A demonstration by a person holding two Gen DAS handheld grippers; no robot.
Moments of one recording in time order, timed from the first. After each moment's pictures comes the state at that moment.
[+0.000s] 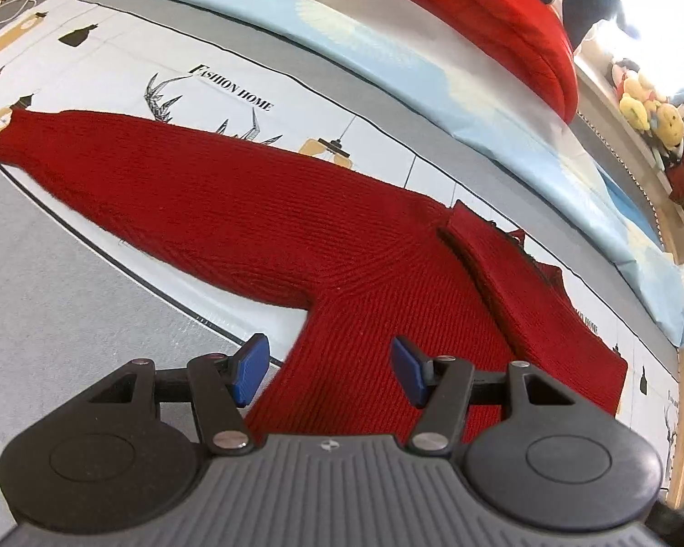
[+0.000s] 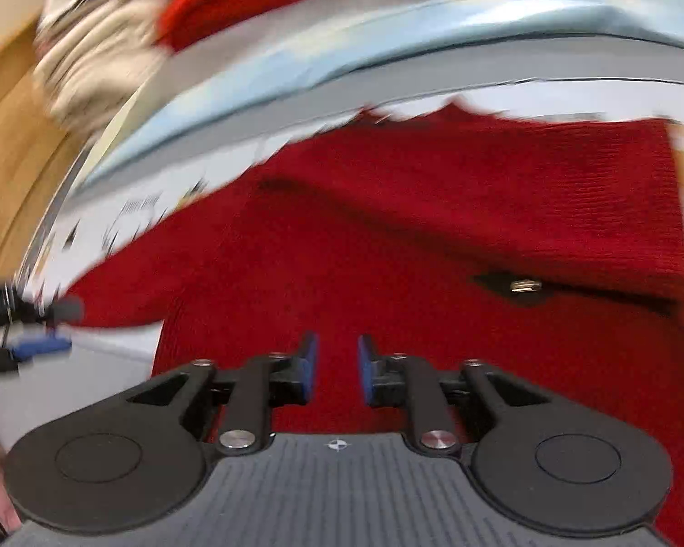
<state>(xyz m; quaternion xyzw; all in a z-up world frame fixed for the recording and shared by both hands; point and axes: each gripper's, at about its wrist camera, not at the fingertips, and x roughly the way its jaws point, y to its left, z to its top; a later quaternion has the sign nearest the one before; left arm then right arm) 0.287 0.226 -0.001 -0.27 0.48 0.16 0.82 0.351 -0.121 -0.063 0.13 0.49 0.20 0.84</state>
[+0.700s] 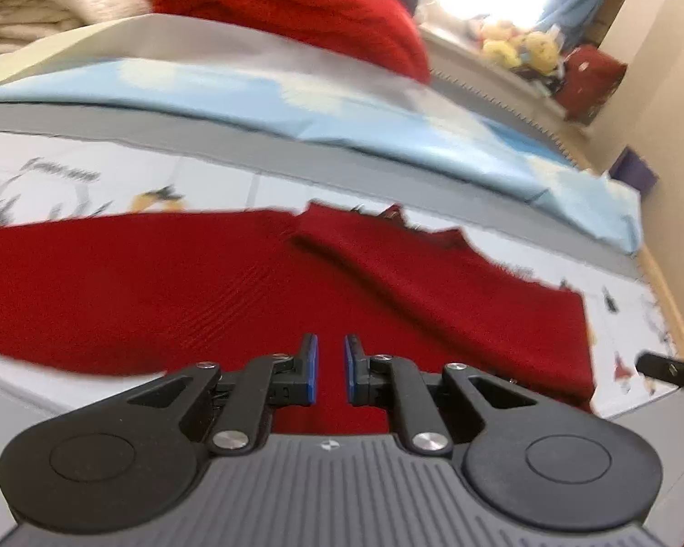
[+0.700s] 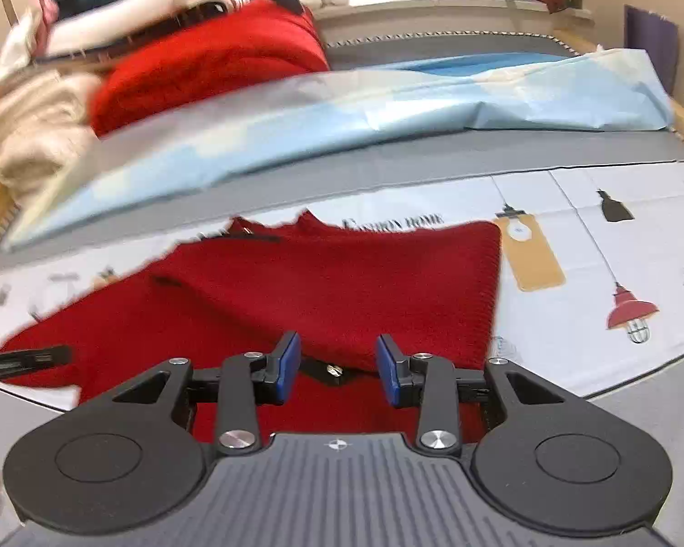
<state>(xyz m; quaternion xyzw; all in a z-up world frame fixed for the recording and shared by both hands) 0.334 0.141 -0.030 -0.16 0.41 0.01 0.90 0.343 -0.199 -0.015 0.09 0.41 0.12 0.90</state>
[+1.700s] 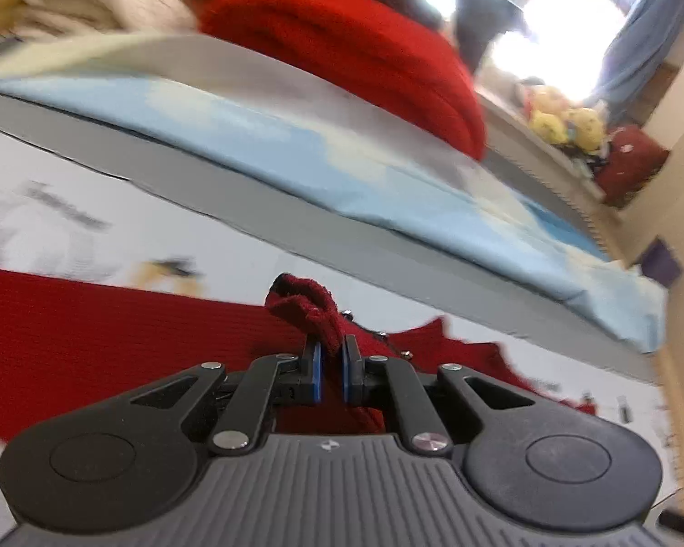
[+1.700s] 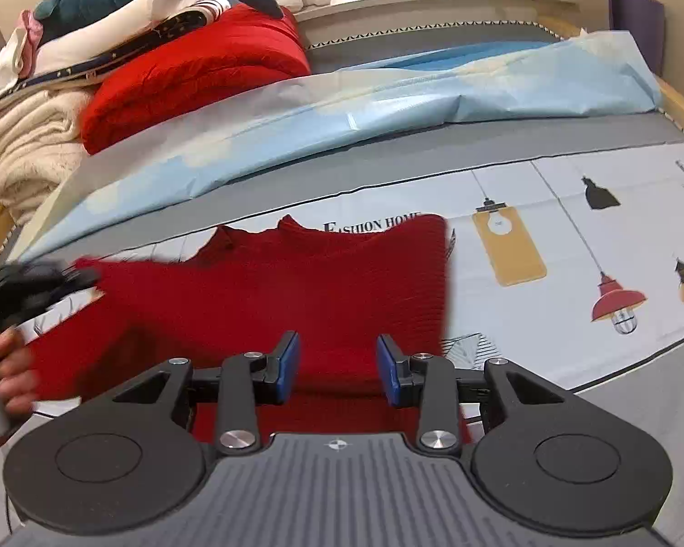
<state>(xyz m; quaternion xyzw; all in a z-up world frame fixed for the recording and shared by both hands) 0.393 0.202 -0.031 -0.21 0.38 0.09 0.90 0.347 -0.221 -0.014 0.11 0.42 0.11 0.89</state>
